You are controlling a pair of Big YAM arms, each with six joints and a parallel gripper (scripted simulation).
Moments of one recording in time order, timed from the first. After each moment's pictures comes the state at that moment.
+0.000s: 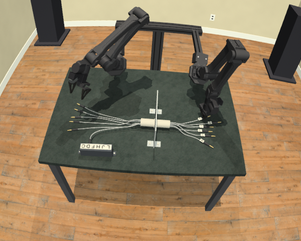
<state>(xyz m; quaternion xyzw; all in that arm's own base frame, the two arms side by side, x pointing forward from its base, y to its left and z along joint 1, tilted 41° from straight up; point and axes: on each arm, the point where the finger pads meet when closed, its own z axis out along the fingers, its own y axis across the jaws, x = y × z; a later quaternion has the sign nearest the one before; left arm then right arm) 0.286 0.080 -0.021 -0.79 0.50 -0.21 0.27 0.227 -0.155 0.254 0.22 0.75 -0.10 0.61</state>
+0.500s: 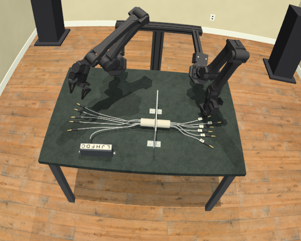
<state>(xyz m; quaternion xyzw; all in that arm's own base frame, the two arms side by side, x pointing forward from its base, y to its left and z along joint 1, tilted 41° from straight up) 0.286 0.081 -0.021 -0.80 0.49 -0.21 0.28 0.227 -0.155 0.254 0.22 0.75 -0.10 0.61</state>
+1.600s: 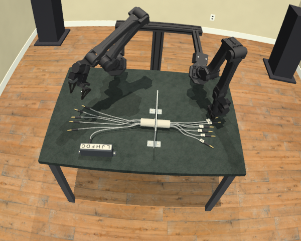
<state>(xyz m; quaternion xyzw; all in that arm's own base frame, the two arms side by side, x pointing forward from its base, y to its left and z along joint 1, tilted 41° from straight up) 0.286 0.134 -0.005 -0.80 0.49 -0.22 0.28 0.227 -0.155 0.254 0.22 0.75 -0.10 0.61</state>
